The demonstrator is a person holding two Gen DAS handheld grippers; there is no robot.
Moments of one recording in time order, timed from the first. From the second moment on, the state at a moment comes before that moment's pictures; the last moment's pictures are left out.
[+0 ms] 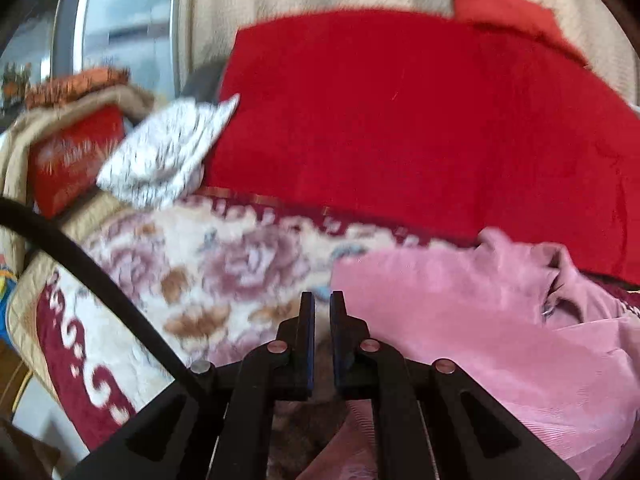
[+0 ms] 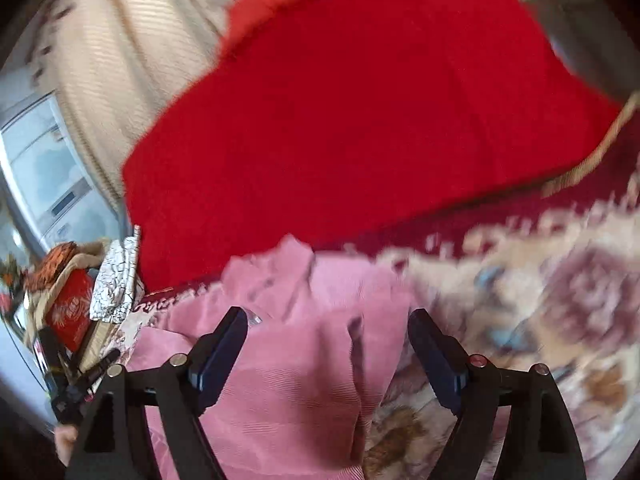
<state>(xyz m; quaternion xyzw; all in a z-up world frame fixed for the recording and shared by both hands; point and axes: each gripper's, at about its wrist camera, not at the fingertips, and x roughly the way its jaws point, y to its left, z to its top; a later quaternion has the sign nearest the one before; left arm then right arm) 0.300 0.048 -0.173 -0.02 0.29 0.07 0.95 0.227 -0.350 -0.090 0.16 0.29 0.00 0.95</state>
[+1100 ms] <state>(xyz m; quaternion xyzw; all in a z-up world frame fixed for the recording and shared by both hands) 0.309 0.027 -0.192 0.01 0.38 -0.03 0.92 0.242 -0.305 -0.145 0.11 0.38 0.09 0.91</state>
